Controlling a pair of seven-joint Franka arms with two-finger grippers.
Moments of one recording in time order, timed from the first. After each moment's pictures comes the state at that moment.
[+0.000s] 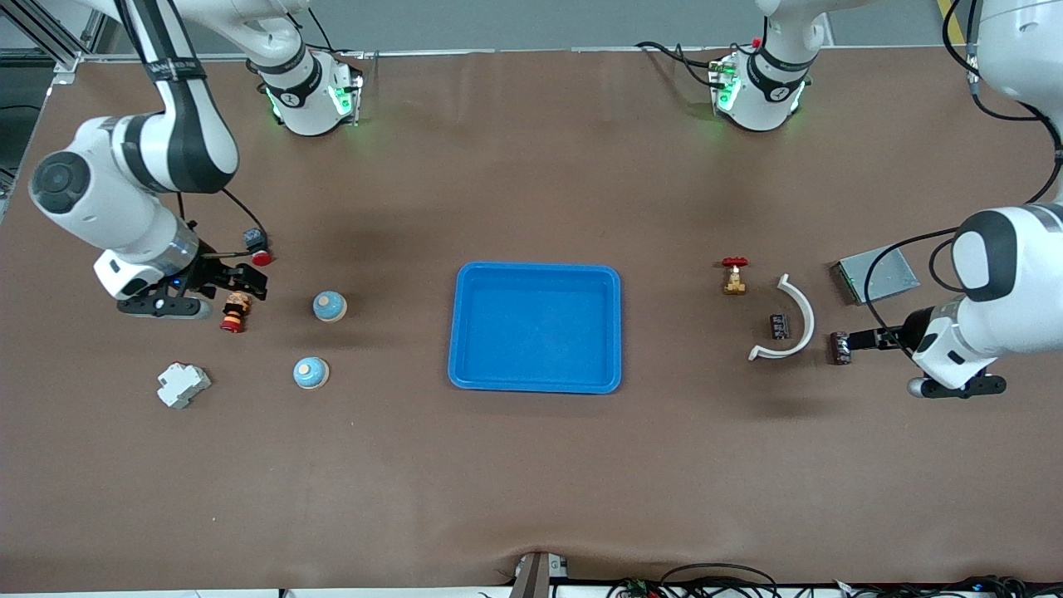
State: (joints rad) left arm 0.18 0.47 -0.09 -1.70 -0.01 2.01 0.02; right arm 0.11 0.05 -0.08 -2.26 0.04 2.35 0.05
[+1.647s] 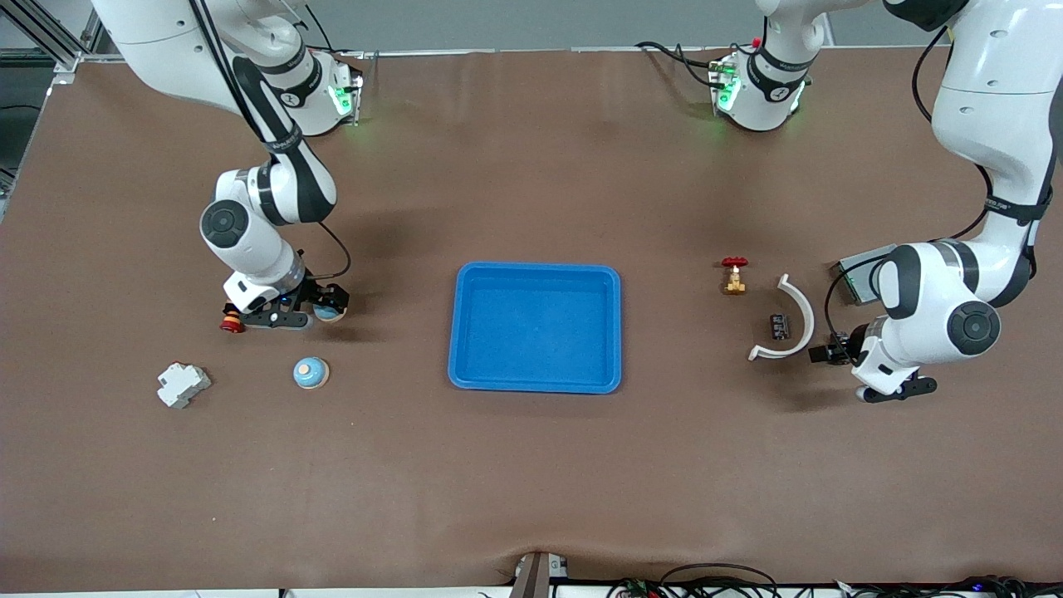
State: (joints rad) left arm 0.17 0.61 -0.09 -1.82 0.10 2.28 -0.15; right arm 0.27 0.33 -0.07 -2.37 0.04 2.74 0.22
